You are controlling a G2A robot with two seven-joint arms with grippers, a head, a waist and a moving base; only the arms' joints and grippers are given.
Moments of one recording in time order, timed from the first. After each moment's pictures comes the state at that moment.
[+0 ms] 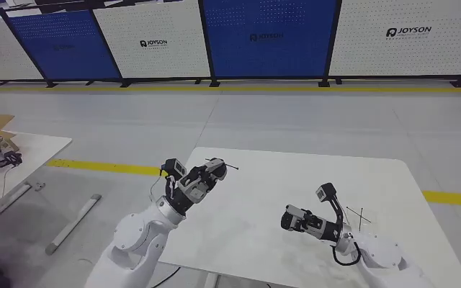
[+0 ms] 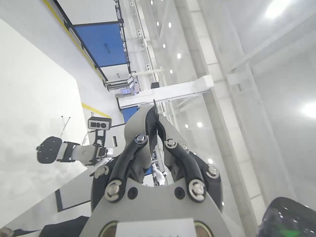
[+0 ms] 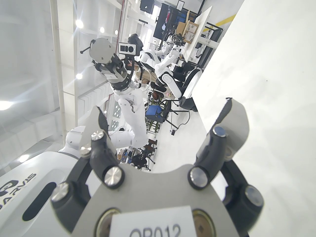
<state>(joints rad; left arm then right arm) 1.66 -1.11 -1.58 -2.10 -0.72 0.07 -0.36 -1.16 -1.10 0.95 -1.41 0.49 -0.34 0.86</state>
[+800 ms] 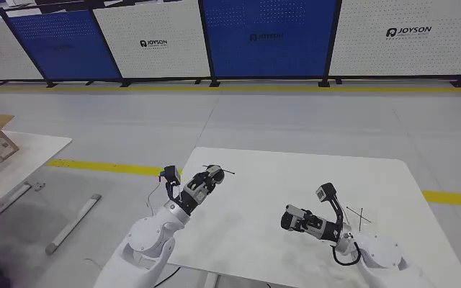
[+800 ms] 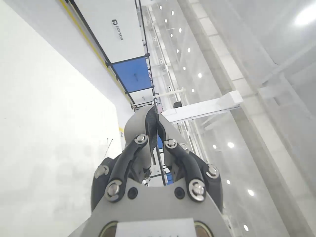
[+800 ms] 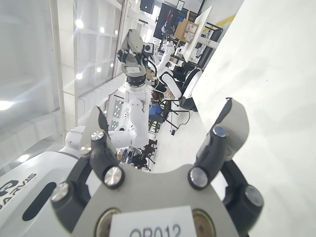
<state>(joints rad) 1.65 -1.11 -1.50 -1.96 -0.44 0.06 -0.27 -1.16 -1.10 0.95 -1.41 0.49 -0.34 0.86</state>
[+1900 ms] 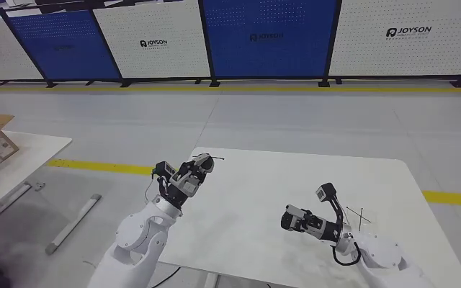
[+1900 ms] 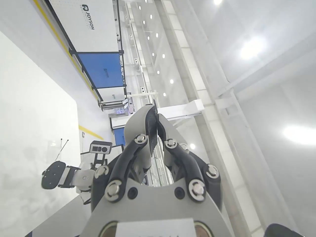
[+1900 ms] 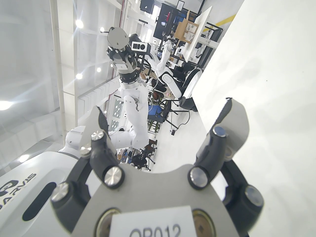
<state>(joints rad) 1.66 -1.13 -1.58 -2.01 -0.71 0.02 -0.26 -1.16 -1.10 0.95 -1.41 0.49 -0.34 0.86</state>
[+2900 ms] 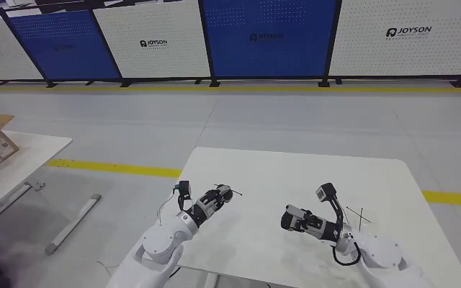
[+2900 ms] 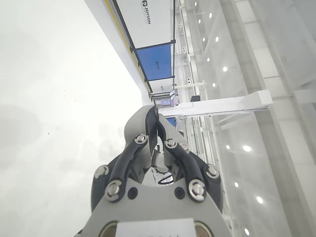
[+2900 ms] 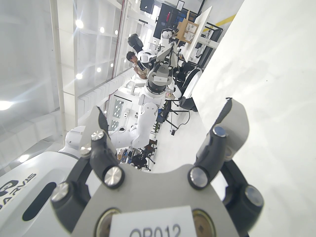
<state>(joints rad) 1.63 -1.13 -1.41 -1.81 -0.36 0.04 -0.31 -1.16 -1.10 0.95 -1.41 0.49 -0.34 0.86</state>
